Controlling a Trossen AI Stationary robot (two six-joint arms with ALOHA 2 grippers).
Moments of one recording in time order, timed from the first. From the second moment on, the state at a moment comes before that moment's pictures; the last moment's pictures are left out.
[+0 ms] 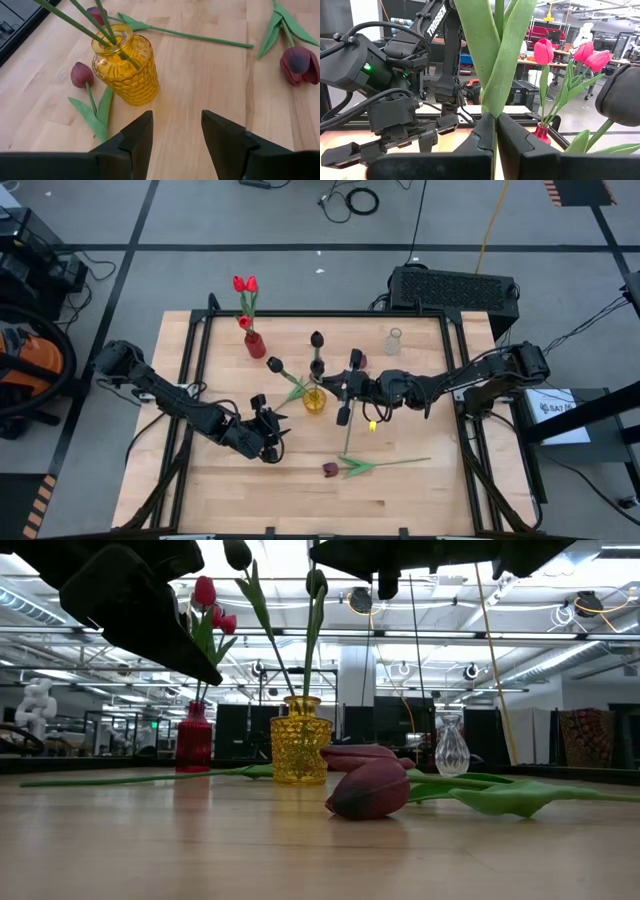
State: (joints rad) left arm -0.50 1.42 0.70 -0.11 -0.64 -0.41; right arm 0.12 1.54 0.85 0.74 0.33 -0.09
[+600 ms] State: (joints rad) left arm -0.50 1.42 0.70 -0.11 -0.64 -0.41; right arm 0.10 1.61 0.85 0.81 0.33 -0.09
